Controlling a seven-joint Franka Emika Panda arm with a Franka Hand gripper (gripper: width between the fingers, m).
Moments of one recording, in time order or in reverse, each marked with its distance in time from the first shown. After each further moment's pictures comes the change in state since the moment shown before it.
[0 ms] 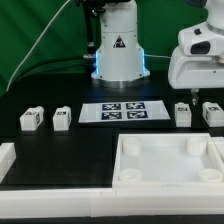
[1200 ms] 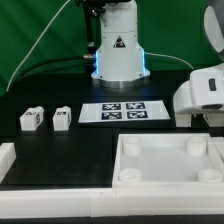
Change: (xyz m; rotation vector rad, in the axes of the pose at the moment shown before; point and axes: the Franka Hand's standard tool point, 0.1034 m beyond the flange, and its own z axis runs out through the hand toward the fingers) arm -0.004 -0.003 0.031 -0.057 -0.559 -0.016
